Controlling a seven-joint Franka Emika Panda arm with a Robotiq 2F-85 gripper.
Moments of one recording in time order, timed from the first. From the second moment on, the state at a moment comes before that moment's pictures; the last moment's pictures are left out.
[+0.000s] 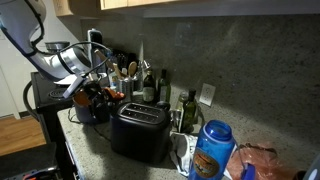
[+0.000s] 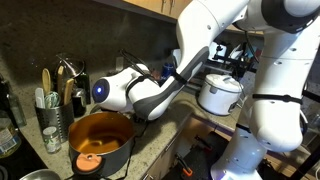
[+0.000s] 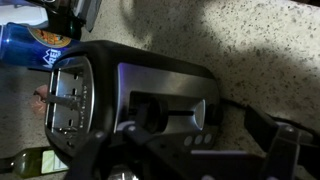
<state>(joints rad) 0.38 0.18 0.32 -2.32 -0.90 1.82 0.57</state>
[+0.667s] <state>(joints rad) 0.38 0.18 0.32 -2.32 -0.90 1.80 0.57</state>
